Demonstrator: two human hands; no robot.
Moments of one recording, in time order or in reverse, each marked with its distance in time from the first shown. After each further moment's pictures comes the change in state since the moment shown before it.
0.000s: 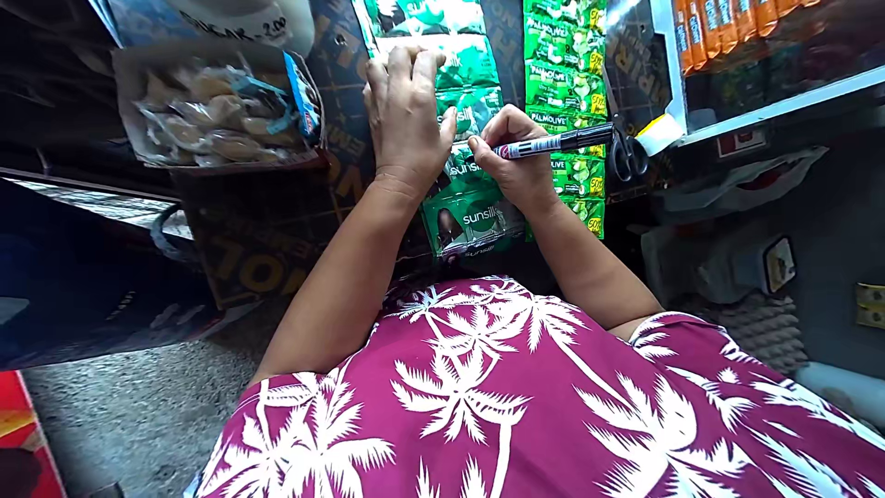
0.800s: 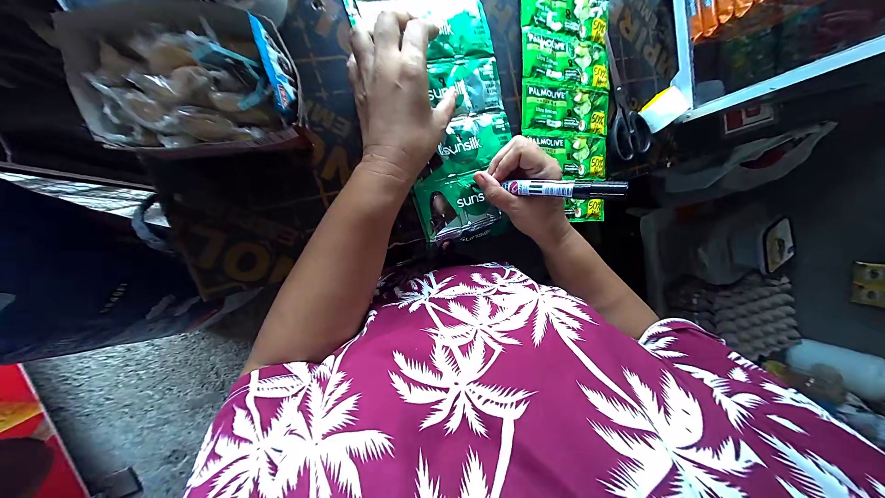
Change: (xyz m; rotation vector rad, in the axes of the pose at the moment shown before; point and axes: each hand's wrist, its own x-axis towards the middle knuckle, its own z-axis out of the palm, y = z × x) left_hand 0.001 0.001 -0.002 0.028 -0.077 0.004; right_hand -0.056 -0.016 -0.012 -0.024 -0.031 -0.056
